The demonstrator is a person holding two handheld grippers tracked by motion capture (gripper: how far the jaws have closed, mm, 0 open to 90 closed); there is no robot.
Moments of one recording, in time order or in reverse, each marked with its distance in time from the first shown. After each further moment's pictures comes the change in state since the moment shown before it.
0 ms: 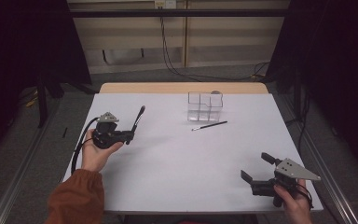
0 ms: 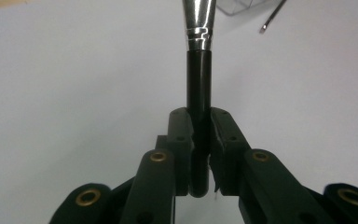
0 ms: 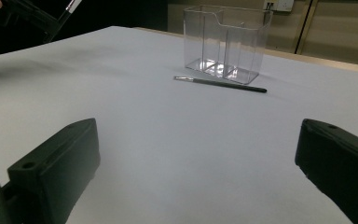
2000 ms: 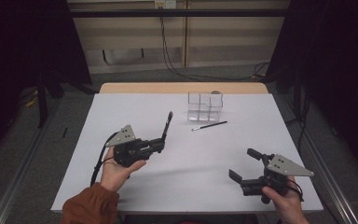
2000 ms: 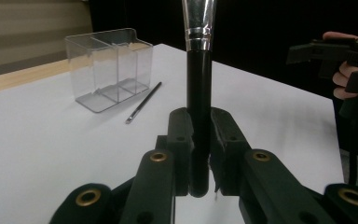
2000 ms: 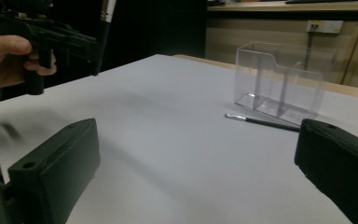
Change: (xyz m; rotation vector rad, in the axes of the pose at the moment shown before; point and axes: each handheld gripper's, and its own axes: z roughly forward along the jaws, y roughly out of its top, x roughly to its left) left arm -0.095 0.000 0.008 -0.335 -0.311 0.110; right arm 0.030 0.031 0.014 -0.084 0.164 0.007
